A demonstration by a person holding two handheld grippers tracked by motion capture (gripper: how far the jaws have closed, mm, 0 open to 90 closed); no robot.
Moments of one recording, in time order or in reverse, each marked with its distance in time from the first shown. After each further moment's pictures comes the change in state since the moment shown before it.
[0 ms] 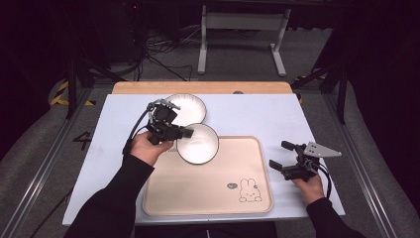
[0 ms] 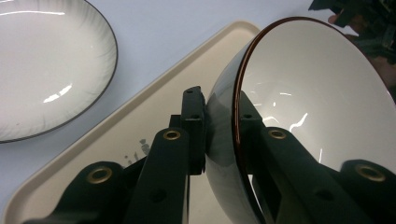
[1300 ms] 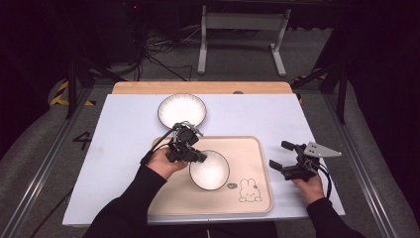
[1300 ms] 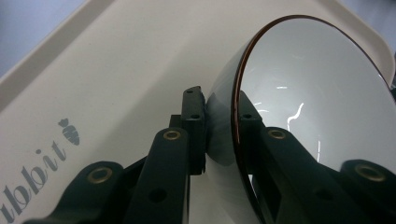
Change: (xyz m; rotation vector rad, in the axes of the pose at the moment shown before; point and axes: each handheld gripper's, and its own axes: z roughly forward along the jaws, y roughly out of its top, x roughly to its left) left arm -0.022 -0.022 0.067 0.212 -0.057 0.112; right arm 0.000 0.000 0.000 -0.002 0.003 -0.001
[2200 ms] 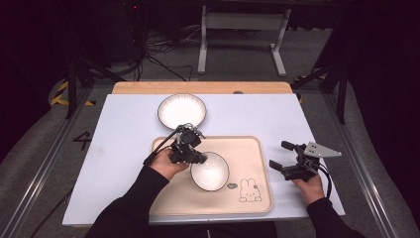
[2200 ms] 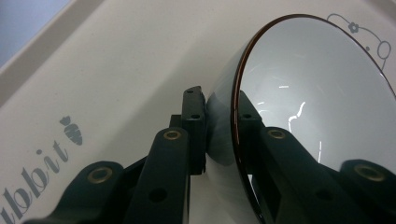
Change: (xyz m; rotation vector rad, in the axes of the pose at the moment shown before) left arm 0.001 0.000 0.012 0.035 0.040 0.012; right arm 0.000 0.000 0.000 -0.002 0.002 -0.001
